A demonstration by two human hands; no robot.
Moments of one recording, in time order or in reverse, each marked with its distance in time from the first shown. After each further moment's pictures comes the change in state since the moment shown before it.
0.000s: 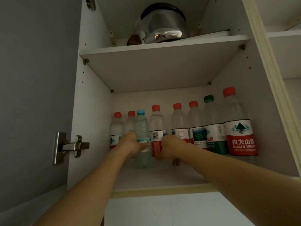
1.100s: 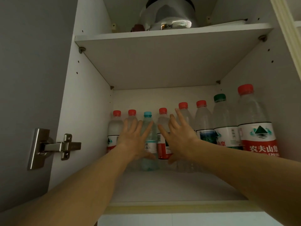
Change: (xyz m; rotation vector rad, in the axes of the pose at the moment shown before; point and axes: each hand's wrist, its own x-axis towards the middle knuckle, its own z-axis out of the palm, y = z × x) left_hand 0.052 -0.019 0.020 1.168 0.177 0.323; right_hand 0.067 0.036 -0.005 -1.186 0.466 -0.225
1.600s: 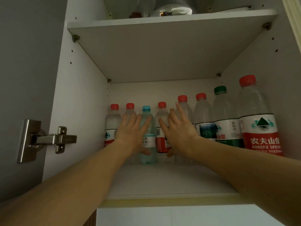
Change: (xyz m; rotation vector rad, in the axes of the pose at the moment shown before) left_hand -0.005 0.004 0.002 0.074 -0.005 0.000; right_hand -0.001 -0.008 0.013 -0.024 0.050 0.032
